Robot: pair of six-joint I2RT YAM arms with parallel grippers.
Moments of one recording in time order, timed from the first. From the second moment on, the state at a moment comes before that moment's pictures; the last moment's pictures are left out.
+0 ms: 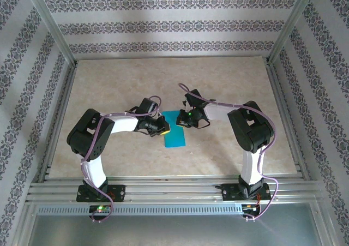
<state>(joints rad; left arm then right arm) -0.50 1.83 0.90 -0.08 0.54 -0.86 0.51 1.94 1.12 -0.31 -0.44 0.70</state>
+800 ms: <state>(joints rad) -0.62 1.70 0.79 -0.15 0.42 -0.84 0.52 1.94 1.12 -0.32 -0.42 0.74</state>
